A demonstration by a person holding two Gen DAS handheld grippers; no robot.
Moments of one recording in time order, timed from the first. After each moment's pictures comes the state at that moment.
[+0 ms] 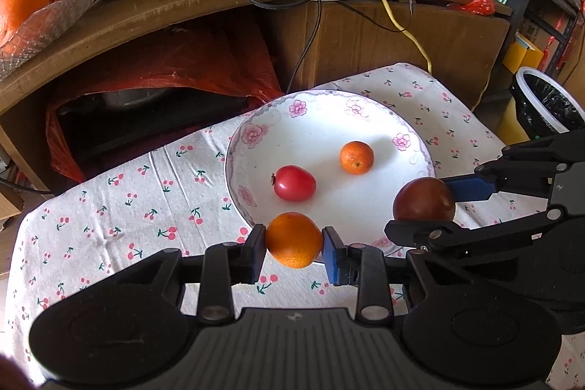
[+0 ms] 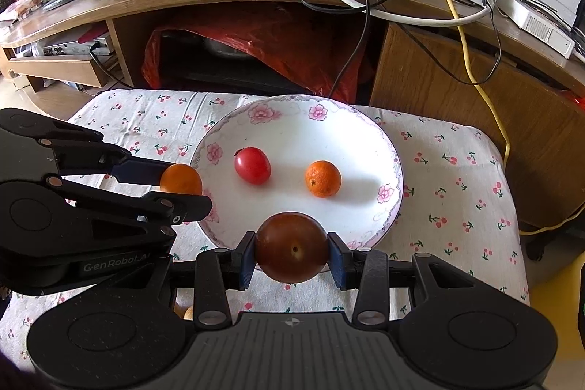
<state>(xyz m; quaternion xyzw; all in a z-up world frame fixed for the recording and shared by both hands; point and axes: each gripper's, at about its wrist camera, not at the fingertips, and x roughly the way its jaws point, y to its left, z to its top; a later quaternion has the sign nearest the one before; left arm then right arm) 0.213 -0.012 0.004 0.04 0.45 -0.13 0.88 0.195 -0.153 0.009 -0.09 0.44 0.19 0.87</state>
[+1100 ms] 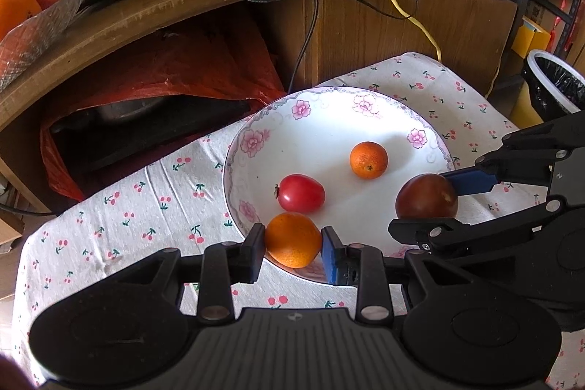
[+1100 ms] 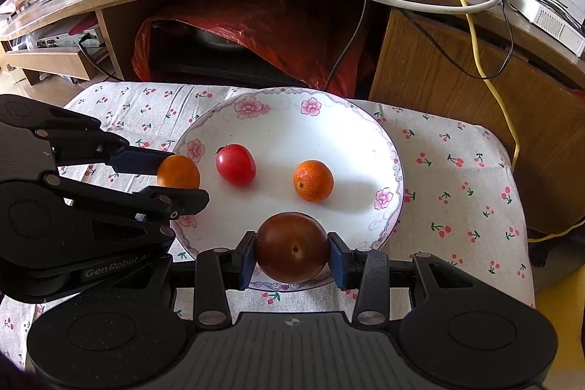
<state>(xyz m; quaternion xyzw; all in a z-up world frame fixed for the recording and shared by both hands) 0.230 -0.023 -0.009 0.08 0.45 -0.12 0.88 0.214 -0.155 -0.005 -0.09 0.45 0.19 0.87</state>
